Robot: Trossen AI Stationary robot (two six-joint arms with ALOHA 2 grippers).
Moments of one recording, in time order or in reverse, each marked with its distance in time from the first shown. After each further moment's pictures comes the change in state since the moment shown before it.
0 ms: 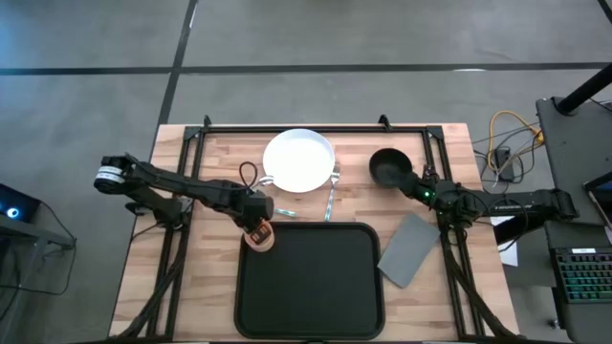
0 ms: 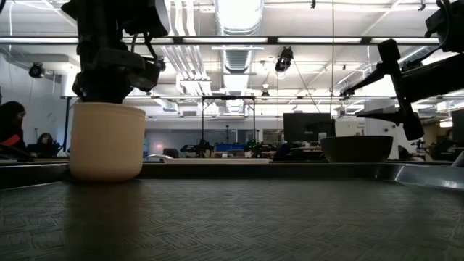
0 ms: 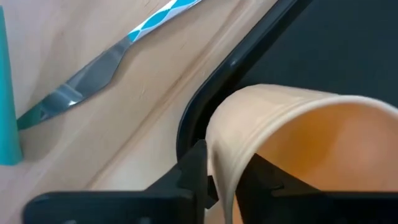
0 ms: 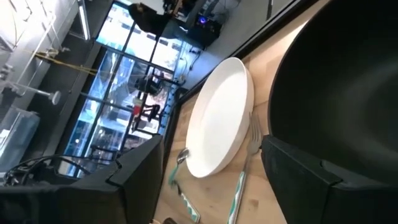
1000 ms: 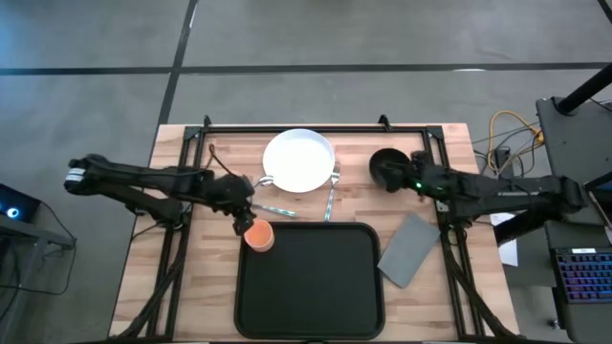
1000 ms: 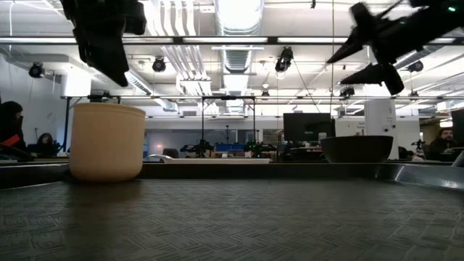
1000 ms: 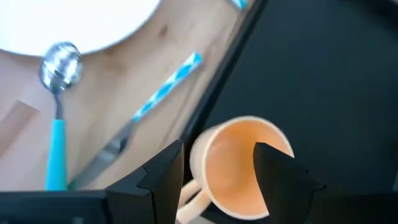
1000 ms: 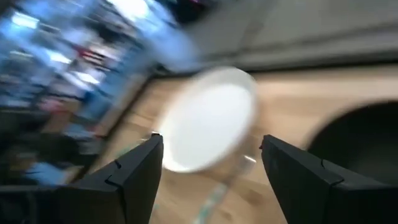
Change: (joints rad) left arm 0.002 -0.356 0.004 0.016 -0.088 0.225; right arm -0.024 0.376 0.449 -0.289 -0.043 -0.358
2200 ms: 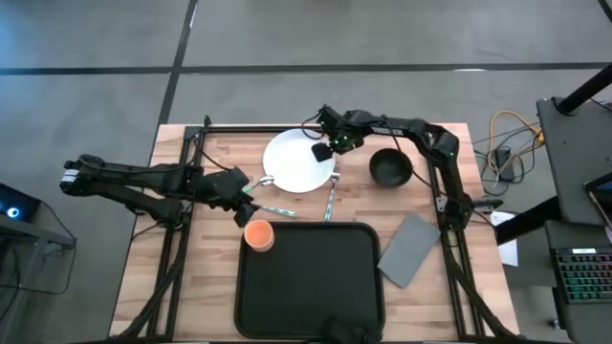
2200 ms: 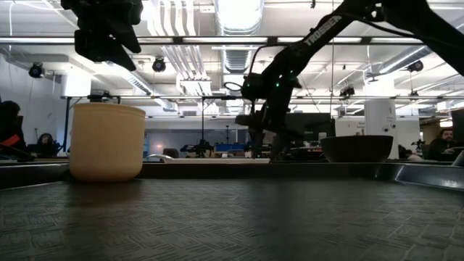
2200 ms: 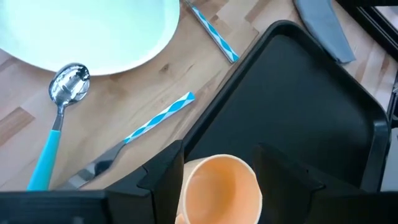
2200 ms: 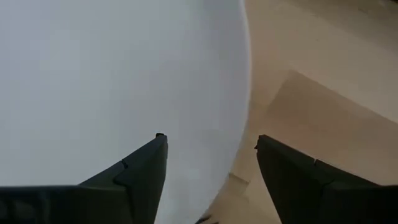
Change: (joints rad) left arm -0.001 -0.075 -0.001 0.064 -0.062 -0.161; right arm -0.503 1.439 1.130 -0.550 -0.612 -0.384
